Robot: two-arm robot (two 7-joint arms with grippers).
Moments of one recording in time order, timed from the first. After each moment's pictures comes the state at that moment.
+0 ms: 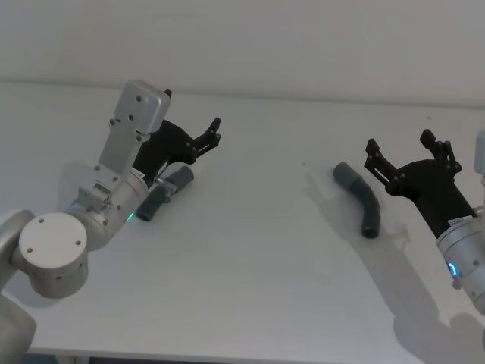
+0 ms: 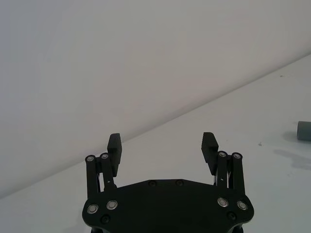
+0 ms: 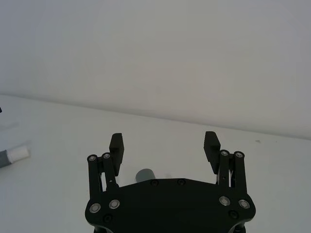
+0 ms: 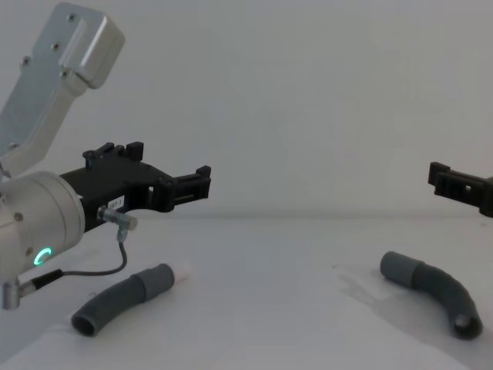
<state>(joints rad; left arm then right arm) -0.24 0.38 0.45 -1.63 -0.20 0.01 -0.01 -0.01 0.34 -0.23 -1.77 0.29 0.03 0.07</state>
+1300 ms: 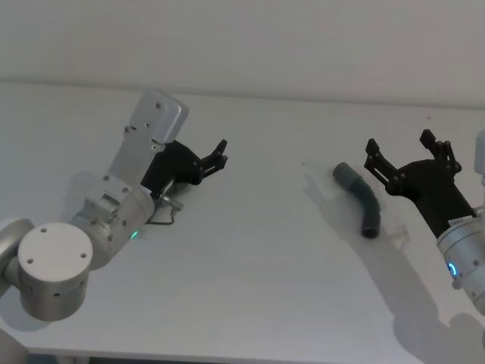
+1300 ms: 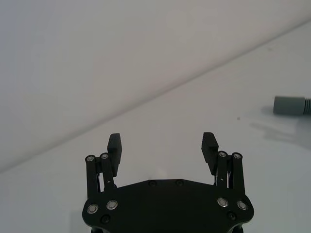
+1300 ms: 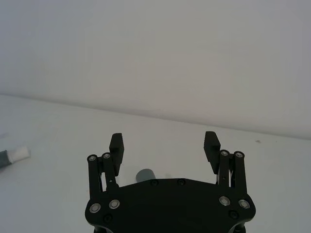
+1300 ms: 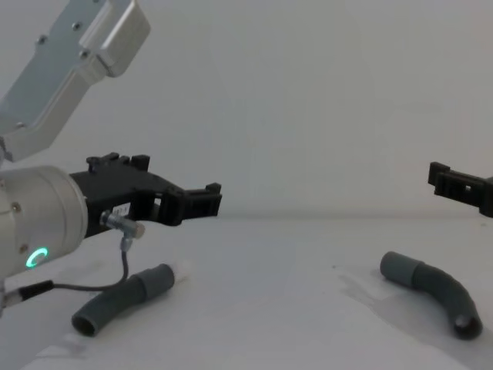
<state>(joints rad) -0.15 0.41 0.46 -1.82 -0.18 0.26 0.03 -0.01 0.34 -0.23 -1.77 0.29 0.03 0.07</state>
